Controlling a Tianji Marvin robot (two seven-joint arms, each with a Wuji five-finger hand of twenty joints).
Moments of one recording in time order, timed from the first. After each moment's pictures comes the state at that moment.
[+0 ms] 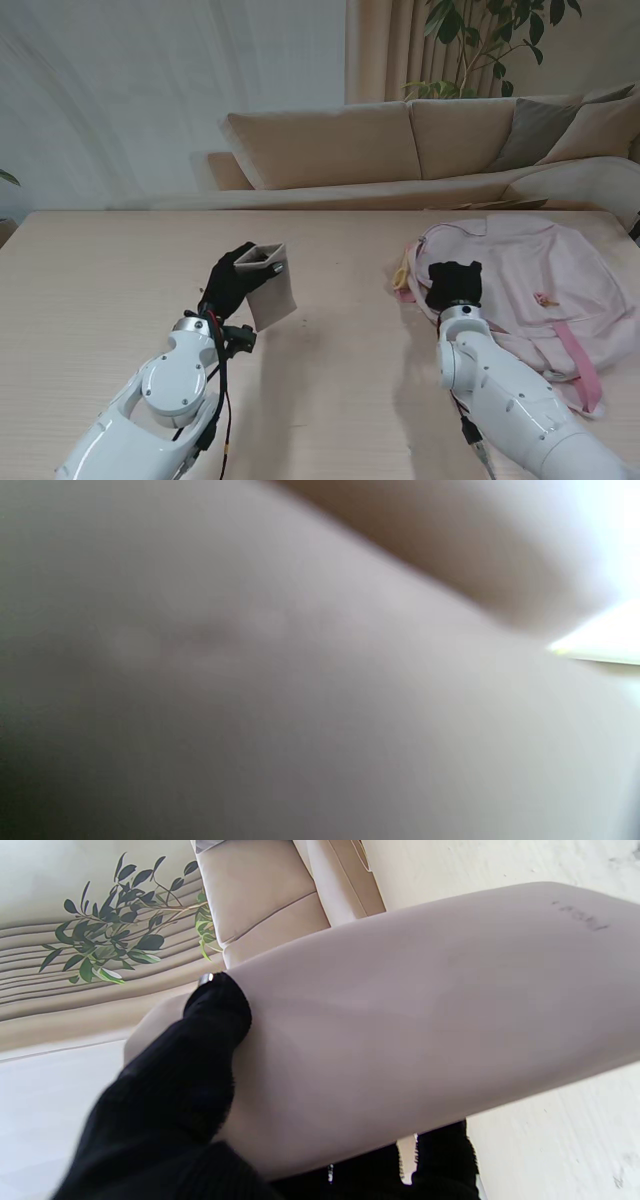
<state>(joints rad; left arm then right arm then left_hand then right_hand) 1.55 -1.24 -1.16 -1.65 -0.05 -0.04 0.26 -1.16 -1.16 0.85 -0.95 -0.82 0.38 -0.53 0.92 -0.49 0.44 -0.06 0.69 -0.07 0.88 0.52 0.96 0.06 0.45 0.78 0.71 0.24 0.65 0.55 0.11 0.37 0.88 0.45 0.62 -0.88 1.34 -0.29 0.97 -0.13 1.08 0.23 1.28 0.15 0.80 0.28 1.24 0.18 0.88 0.43 0.46 0.29 1.38 0.48</state>
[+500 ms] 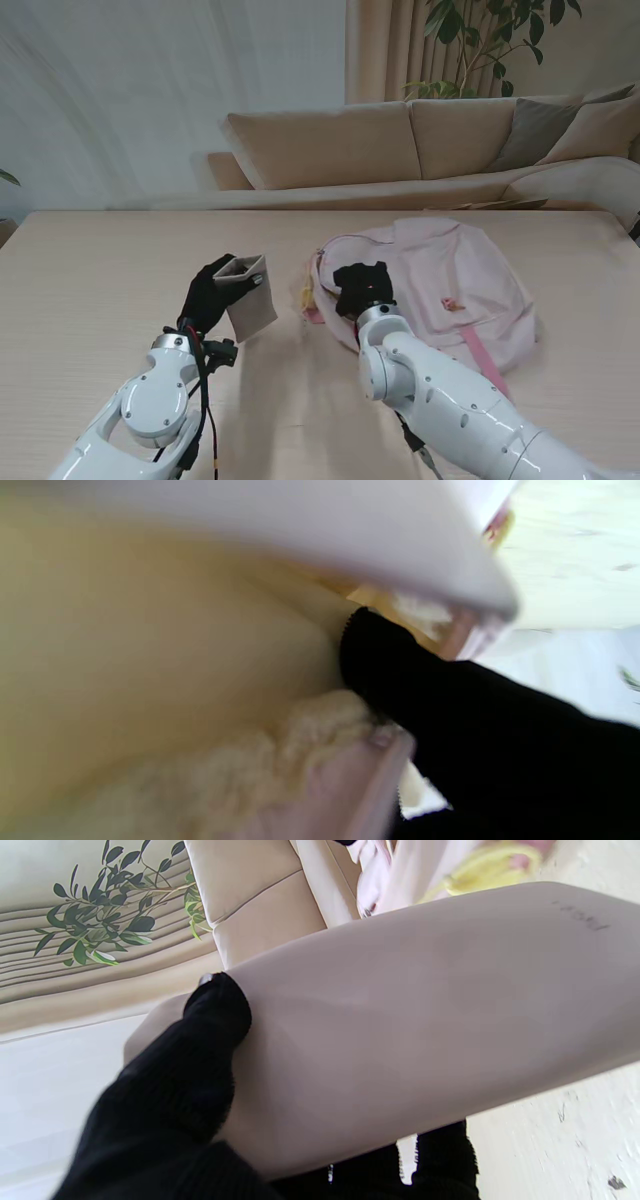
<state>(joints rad) 1.65 -1.23 -1.24 -1.70 -0.01 -0.06 0.27 -1.14 -1.21 0.62 -1.27 -0.76 0.45 -0.34 0.92 -0.49 0.44 -0.06 0.69 -0.07 0.88 0.52 0.96 0.06 0.45 0.78 0.71 0.24 0.65 0.55 0.11 0.37 0.88 0.45 0.62 -0.88 1.34 -0.29 0.98 -0.13 1.08 0.25 1.28 0.15 0.80 0.28 1.24 0.18 0.88 0.43 0.46 0.29 1.38 0.49</state>
